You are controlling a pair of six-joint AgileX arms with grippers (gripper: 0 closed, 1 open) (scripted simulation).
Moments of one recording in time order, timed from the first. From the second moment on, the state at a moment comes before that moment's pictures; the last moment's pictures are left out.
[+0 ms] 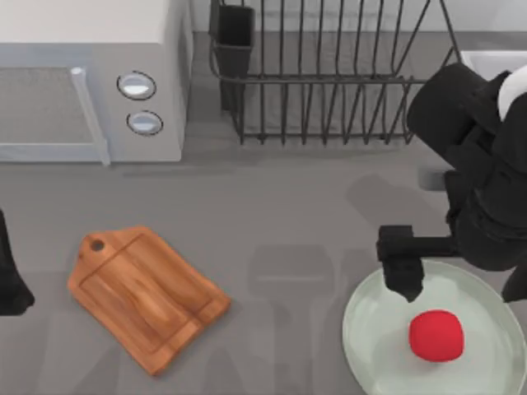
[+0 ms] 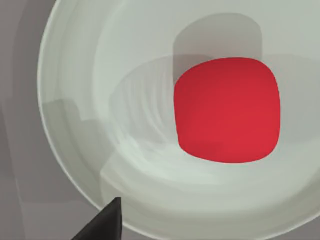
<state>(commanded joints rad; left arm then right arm) 0.00 0.00 0.00 0.00 0.00 0.00 0.61 1.56 1.18 -1.19 0.00 0.61</state>
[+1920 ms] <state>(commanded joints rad) 0.00 0.00 0.00 0.00 0.00 0.00 0.00 0.00 0.00 0.00 0.00 0.00</state>
